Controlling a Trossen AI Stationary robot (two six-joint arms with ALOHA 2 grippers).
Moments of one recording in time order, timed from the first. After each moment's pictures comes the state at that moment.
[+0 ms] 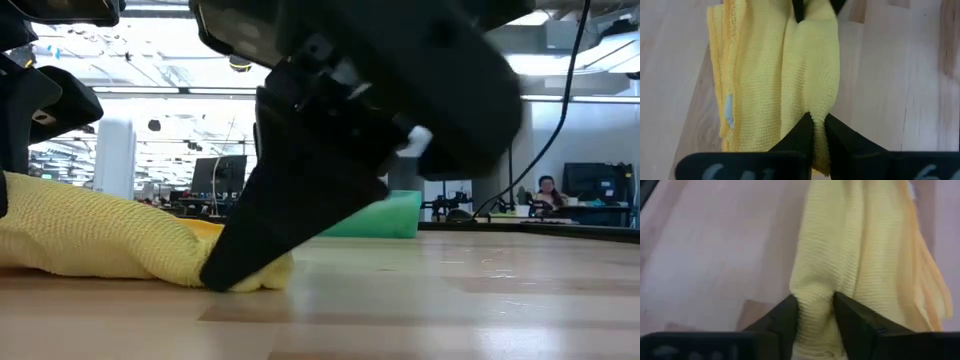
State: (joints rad) left arm -0.78 1.79 1.05 -0.42 -0.37 -0.92; right arm 0.47 2.27 1.57 -0.27 0.16 0.11
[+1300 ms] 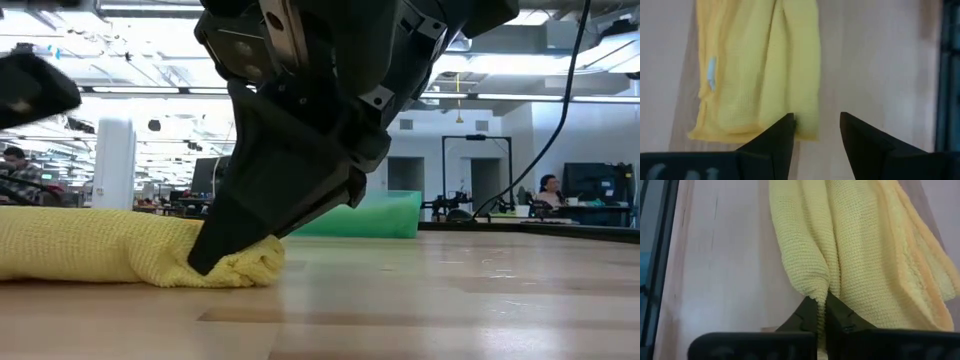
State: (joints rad) left arm -0.80 1.75 1.05 -0.49 -0.26 -0.89; right arm 0.47 2.27 1.57 -0.24 0.10 0.53
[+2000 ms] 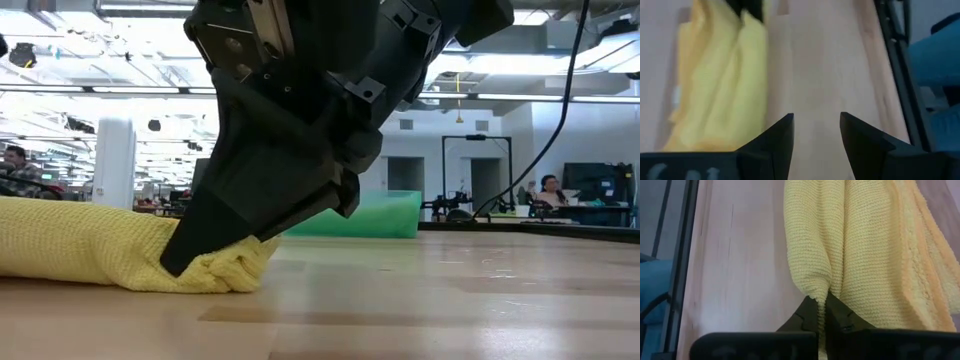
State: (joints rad) left arm -0.98 1.79 1.04 -0.38 -0.52 -0.80; right arm 0.46 2.27 1.56 -0.17 0.06 0.56
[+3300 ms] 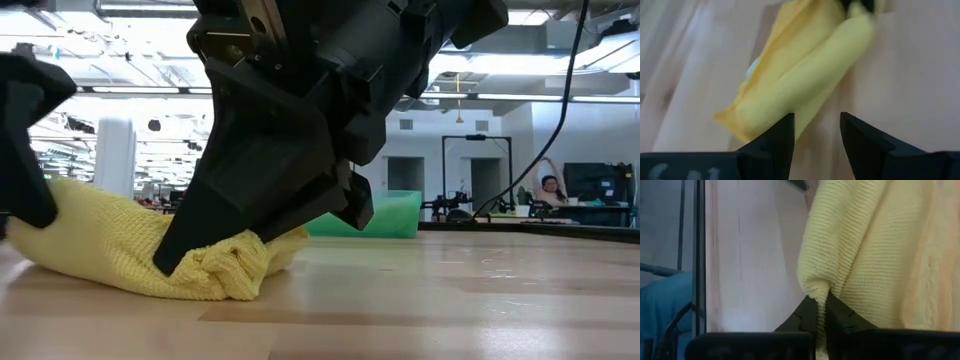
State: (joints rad) left arm -0.90 1.89 1.04 -0.48 -0.71 -0.88; right arm 0.46 2.27 1.57 -0.16 0.00 0.71
